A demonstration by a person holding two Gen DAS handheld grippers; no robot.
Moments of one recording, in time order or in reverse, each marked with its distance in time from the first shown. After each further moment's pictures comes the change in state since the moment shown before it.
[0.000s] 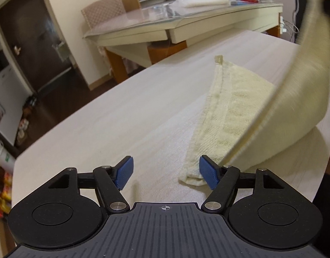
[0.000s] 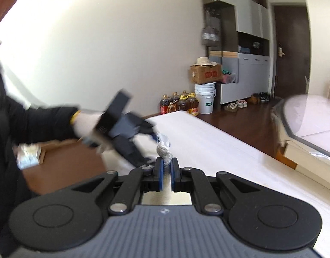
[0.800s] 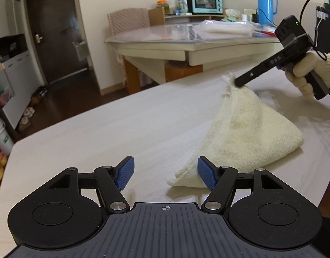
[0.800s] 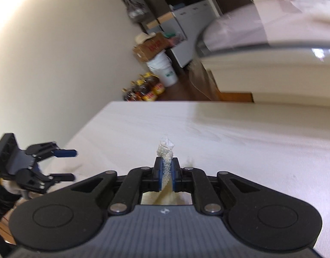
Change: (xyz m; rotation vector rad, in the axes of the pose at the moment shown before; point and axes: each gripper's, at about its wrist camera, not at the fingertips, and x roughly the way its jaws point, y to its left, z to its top) left arm -0.012 -0.005 -0.003 -0.149 -0.122 0.036; right arm 0.077 -0.169 -0.062 0.448 0.119 -0.099
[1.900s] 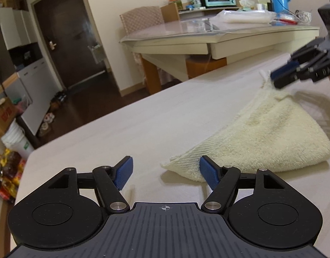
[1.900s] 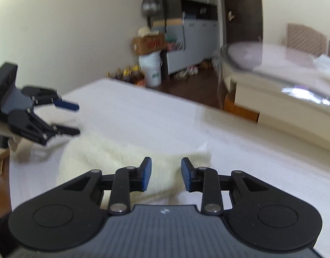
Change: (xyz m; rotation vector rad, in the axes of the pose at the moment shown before) left arm 0.032 0.014 0.009 0.060 0.013 0.152; right arm -0.024 0.085 -0.027 -0.293 -0.097 -0.216
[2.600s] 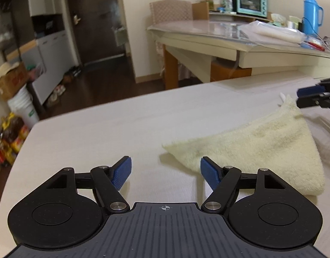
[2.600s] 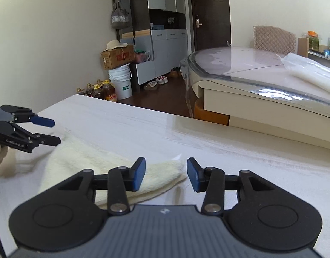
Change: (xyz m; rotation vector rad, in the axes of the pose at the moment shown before) left arm 0.000 0.013 -0.003 -0.233 0.063 0.031; right arm -0.008 0.011 -0.014 0.082 -0.017 -0.122
